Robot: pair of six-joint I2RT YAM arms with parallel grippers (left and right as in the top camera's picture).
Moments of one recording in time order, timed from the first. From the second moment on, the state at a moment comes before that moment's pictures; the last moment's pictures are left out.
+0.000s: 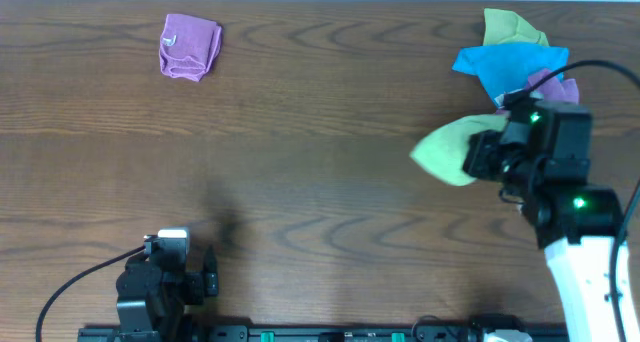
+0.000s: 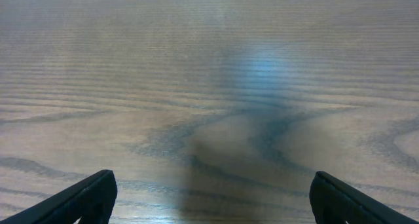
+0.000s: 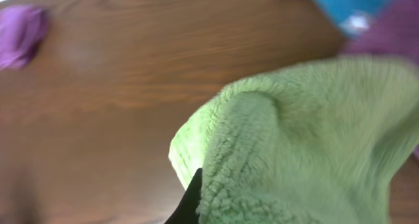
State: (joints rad) left arm 0.03 0.01 0.33 -1.03 0.02 0.06; right arm 0.05 1.08 1.03 -0.77 -0.21 0.25
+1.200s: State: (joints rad) left arm 0.03 0.01 0.33 -1.03 0.02 0.06; right arm 0.67 1.24 1.04 -0.55 -0.22 0.30
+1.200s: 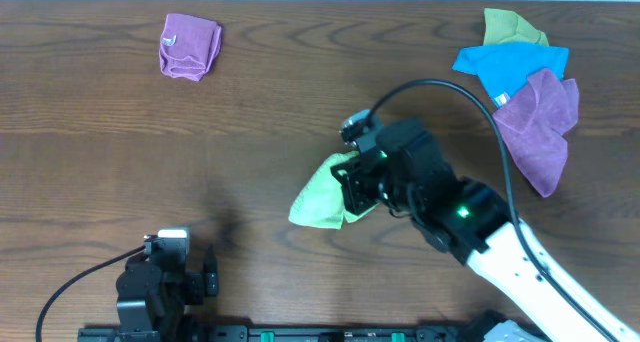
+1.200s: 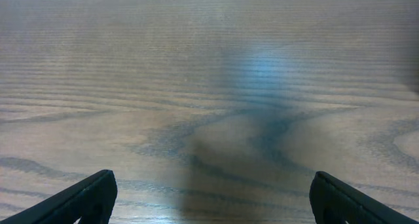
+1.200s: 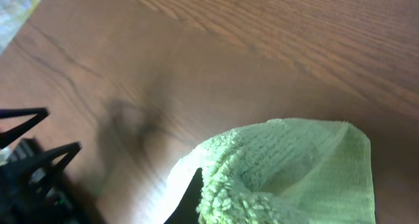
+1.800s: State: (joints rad) left arm 0.03 0.01 0.33 -1.03 0.01 0.06; right arm 0.52 1.71 1.46 -0.32 -0.12 0.13
